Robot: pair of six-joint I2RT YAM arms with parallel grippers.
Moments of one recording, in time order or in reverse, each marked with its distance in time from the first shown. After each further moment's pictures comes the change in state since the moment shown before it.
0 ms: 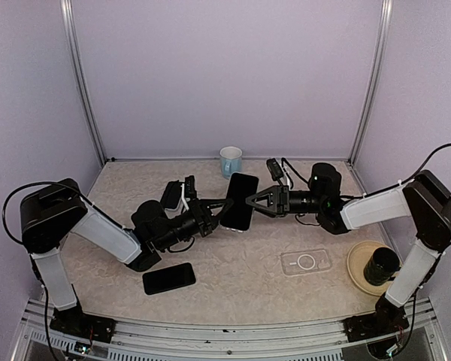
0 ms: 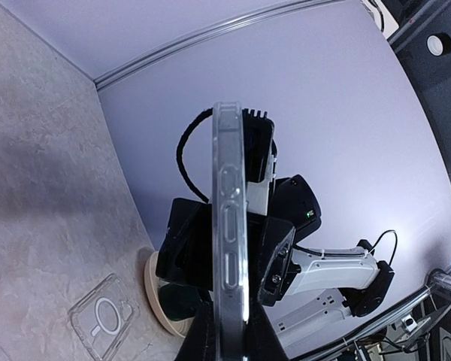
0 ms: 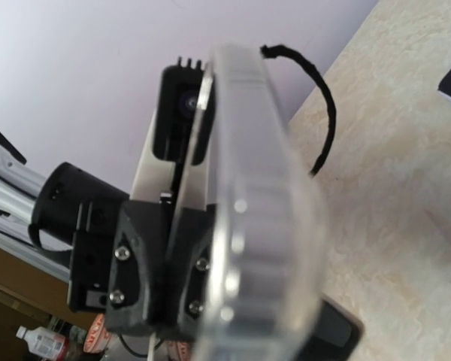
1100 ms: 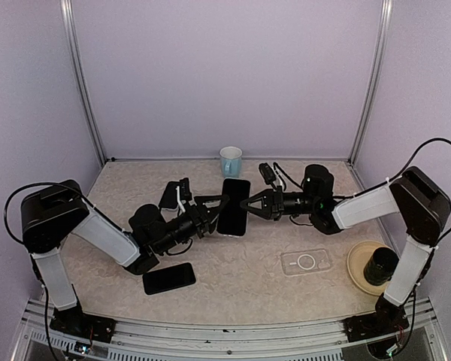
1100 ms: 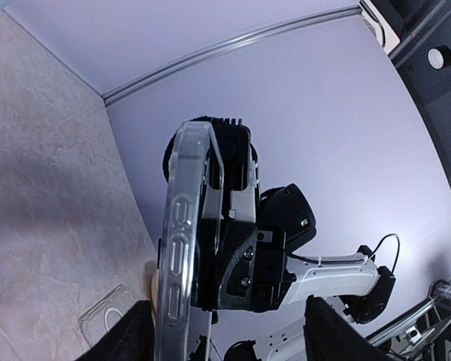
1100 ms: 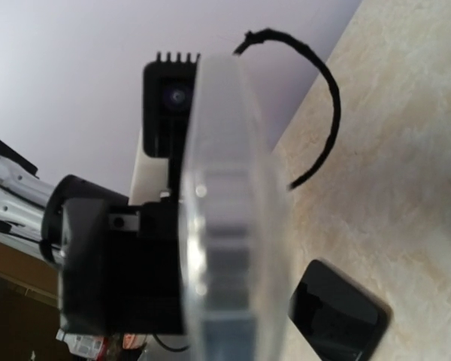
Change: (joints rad) left arm -0.001 0.007 -0.038 0.052 -0.064 0.004; right arm 0.017 0.086 0.042 0.061 -0.035 0.138
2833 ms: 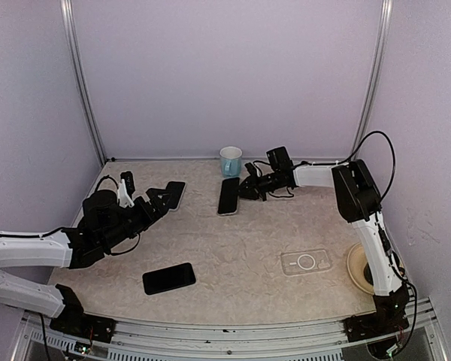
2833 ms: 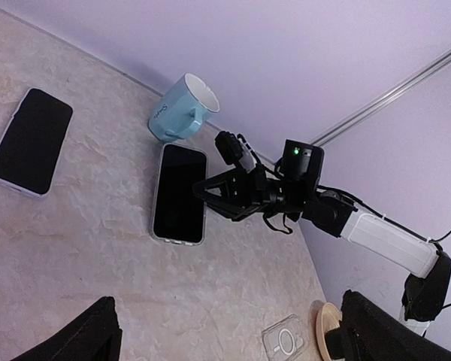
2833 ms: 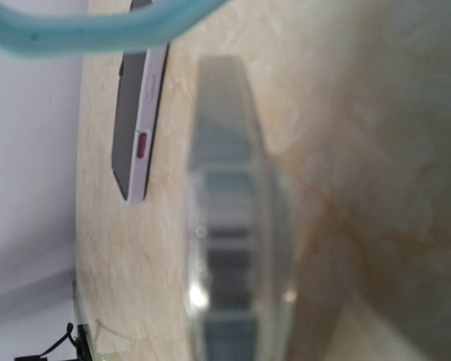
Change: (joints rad) left arm 0.174 -0.726 -0.193 -0.916 -0.266 0.323; right arm -0.173 0.742 1.099 -1.054 0.057 -0.313
